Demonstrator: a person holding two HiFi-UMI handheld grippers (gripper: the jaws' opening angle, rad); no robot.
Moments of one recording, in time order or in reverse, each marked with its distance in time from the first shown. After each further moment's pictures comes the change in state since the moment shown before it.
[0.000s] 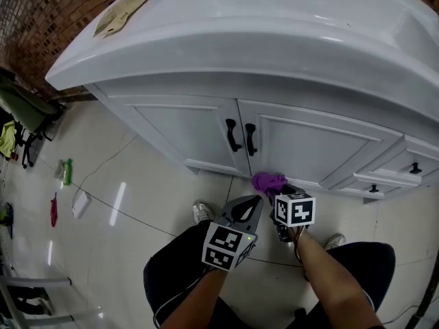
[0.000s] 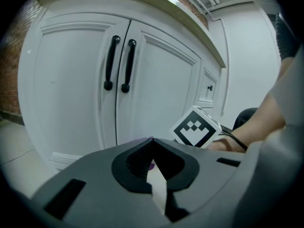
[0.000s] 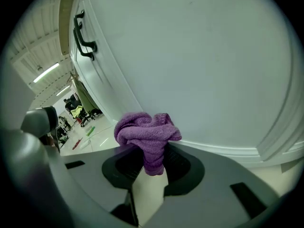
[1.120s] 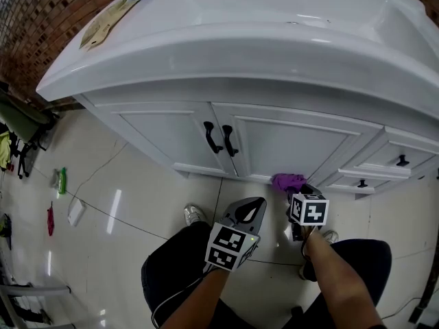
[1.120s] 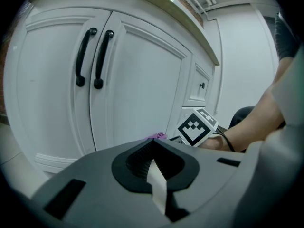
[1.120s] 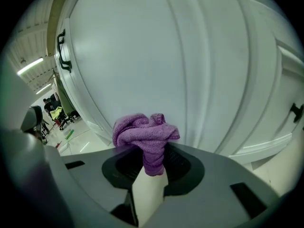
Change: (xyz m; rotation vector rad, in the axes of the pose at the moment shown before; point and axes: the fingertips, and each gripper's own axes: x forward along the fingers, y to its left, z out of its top) left arm 0.023 -0.042 0.002 0.026 0.009 -0.076; right arm -0.051 -0.101 -0.009 0.036 -0.052 -0.228
